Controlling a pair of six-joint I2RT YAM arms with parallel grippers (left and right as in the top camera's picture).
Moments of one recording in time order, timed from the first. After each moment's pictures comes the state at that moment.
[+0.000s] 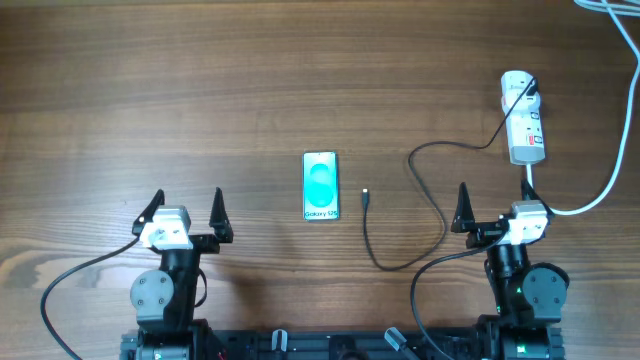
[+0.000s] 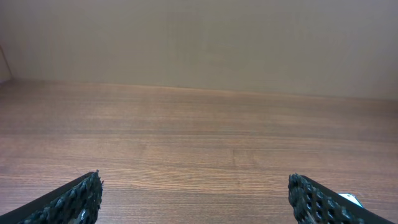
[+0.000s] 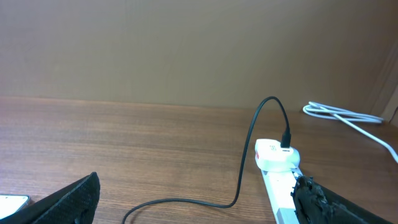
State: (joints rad) left arm 0.04 0.01 0.01 -0.08 0.05 -0.06; right arm -0.04 0.02 0.01 0.00 -0.08 -0.04
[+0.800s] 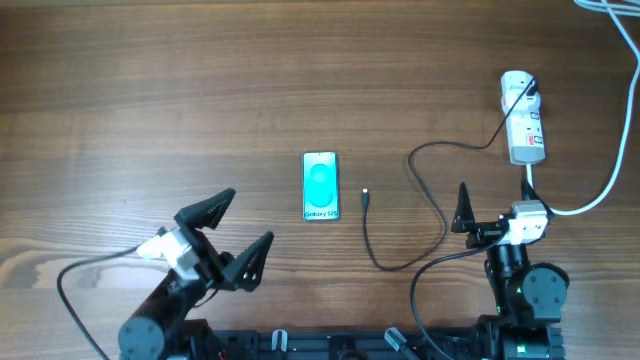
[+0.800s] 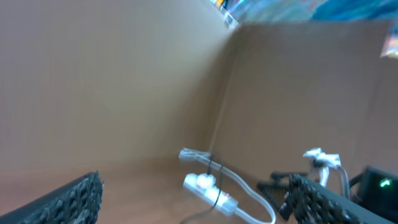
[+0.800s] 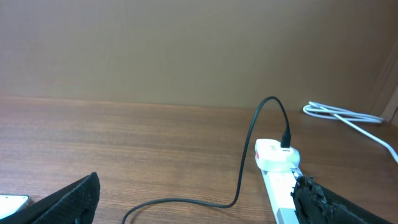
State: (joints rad) left arm 0.04 0.01 0.01 0.51 0.77 -0.65; right arm -0.04 0.02 0.01 0.00 -0.08 -0.04
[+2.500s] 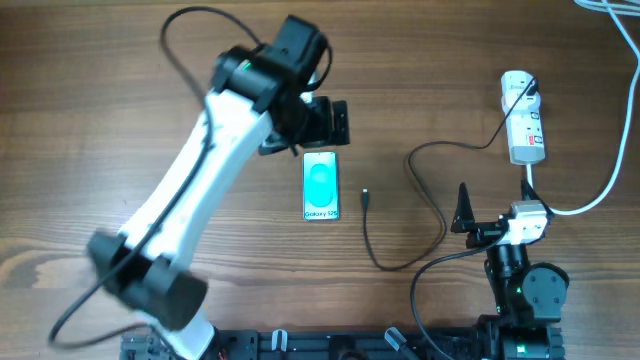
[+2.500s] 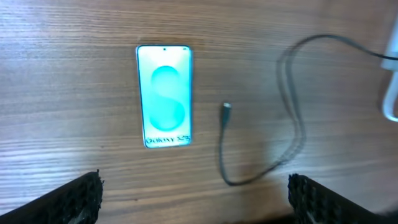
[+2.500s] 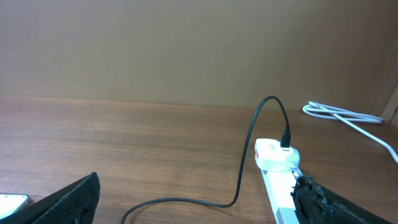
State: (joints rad) left arm -0.51 1.83 1.86 -1.37 0.16 -0.55; right arm -0.04 0.02 0.01 0.00 -0.08 -0.05
